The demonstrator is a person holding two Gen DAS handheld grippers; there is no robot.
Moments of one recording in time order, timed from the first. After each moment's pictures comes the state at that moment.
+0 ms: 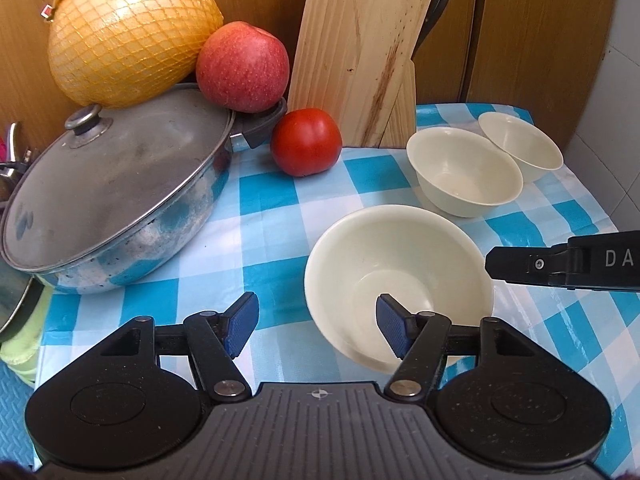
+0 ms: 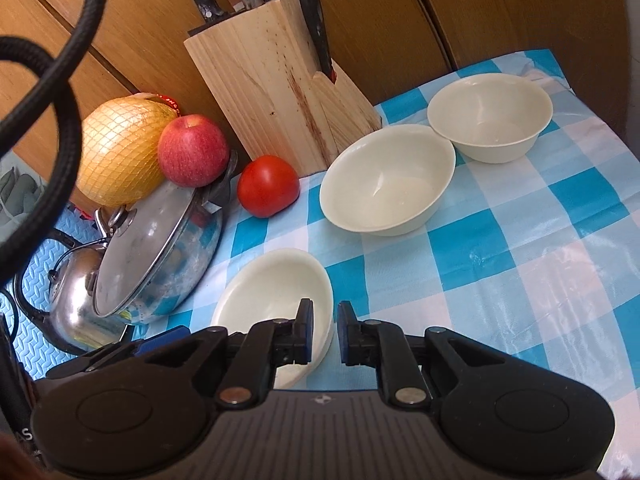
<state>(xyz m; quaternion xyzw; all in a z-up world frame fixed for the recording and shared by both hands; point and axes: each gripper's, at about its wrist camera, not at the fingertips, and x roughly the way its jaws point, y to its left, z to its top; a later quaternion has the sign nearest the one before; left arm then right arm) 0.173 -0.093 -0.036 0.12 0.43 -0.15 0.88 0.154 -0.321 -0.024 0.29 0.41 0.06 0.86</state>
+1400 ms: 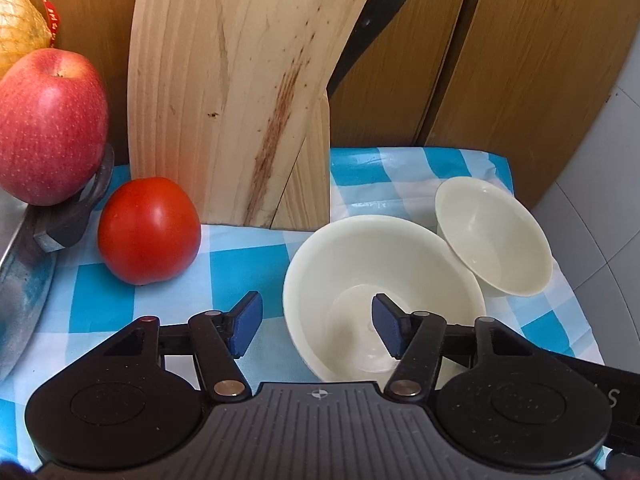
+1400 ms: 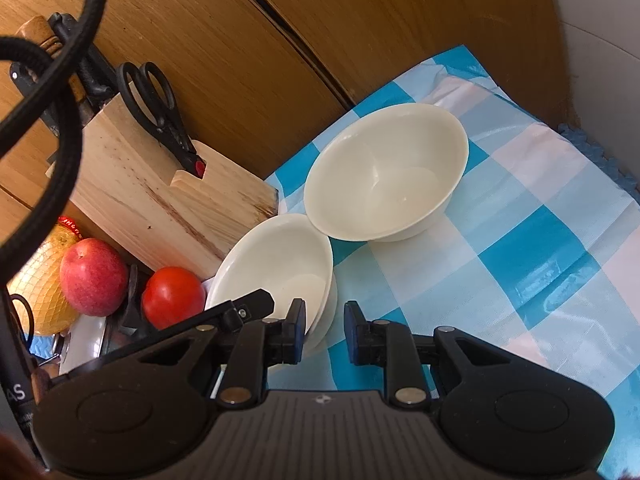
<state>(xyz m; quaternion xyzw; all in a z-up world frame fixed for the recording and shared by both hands) 0.273 -0.206 -0.069 0.05 0.45 -0.21 0.87 0.214 -0.399 -0.060 0.37 0.39 -0.04 0.84</state>
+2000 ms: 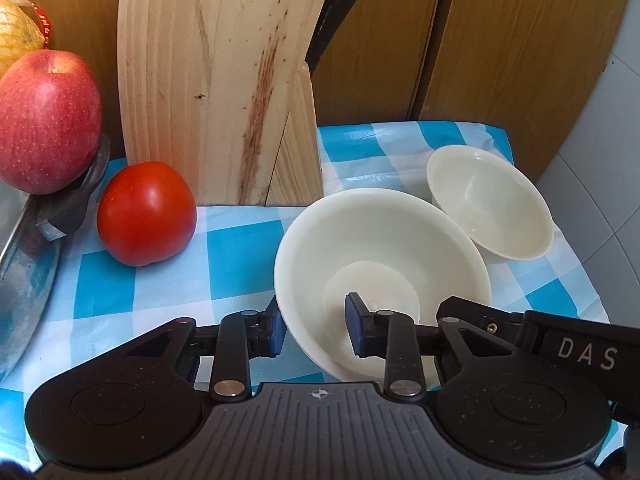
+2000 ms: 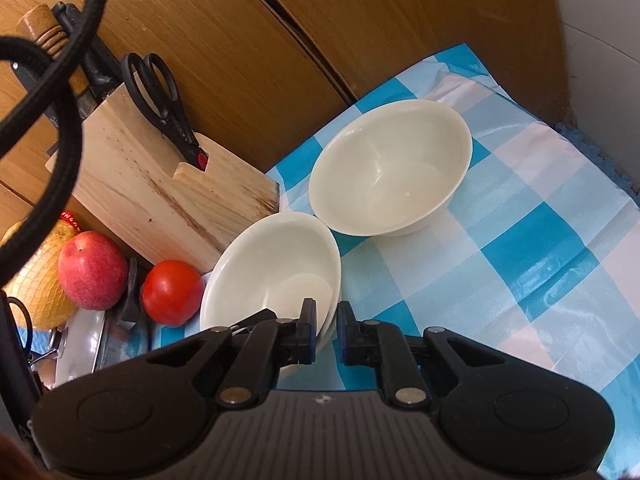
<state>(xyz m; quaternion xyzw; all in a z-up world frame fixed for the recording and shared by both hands) 0.257 -0.212 -0.068 0.08 0.45 -0.20 0.86 0.212 -0.389 -0.055 0.36 0.39 -0.05 0.85</state>
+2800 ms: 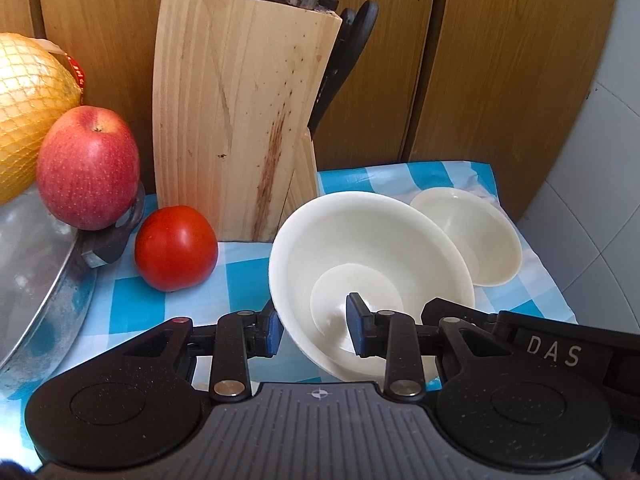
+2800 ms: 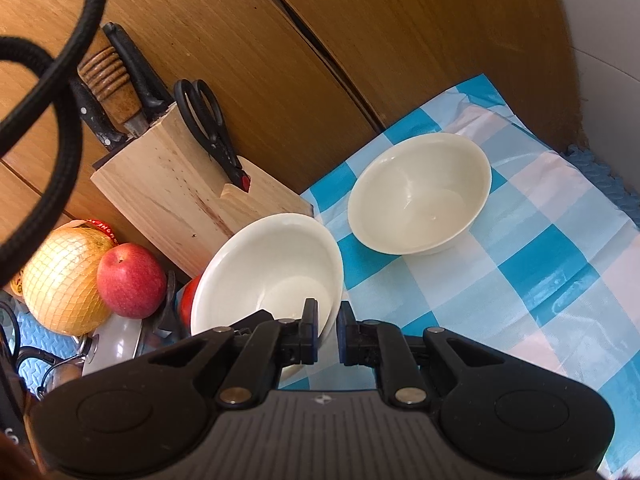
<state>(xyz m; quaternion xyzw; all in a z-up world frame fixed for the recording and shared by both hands) 0.235 -0.204 -0.026 0.08 0.41 -0.20 0.89 0.199 -0.384 -0.033 0.36 0.35 -0.03 0.86</state>
